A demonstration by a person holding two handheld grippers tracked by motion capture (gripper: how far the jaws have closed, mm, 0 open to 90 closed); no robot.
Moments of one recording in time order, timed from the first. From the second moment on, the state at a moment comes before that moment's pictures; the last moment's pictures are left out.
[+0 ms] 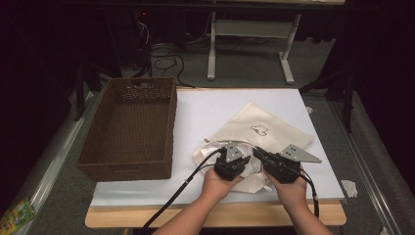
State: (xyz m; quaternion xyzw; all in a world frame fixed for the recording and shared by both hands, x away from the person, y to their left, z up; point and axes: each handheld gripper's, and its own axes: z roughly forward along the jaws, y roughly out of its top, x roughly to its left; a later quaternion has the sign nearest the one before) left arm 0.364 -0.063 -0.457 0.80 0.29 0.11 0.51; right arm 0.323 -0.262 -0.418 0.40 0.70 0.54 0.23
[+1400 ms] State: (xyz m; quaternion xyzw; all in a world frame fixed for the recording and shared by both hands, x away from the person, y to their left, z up) left arm 0.366 -0.035 -0.455 0.79 0.32 0.15 0.50; right arm 0.324 -0.256 -0.420 0.40 0.71 0.53 0.23
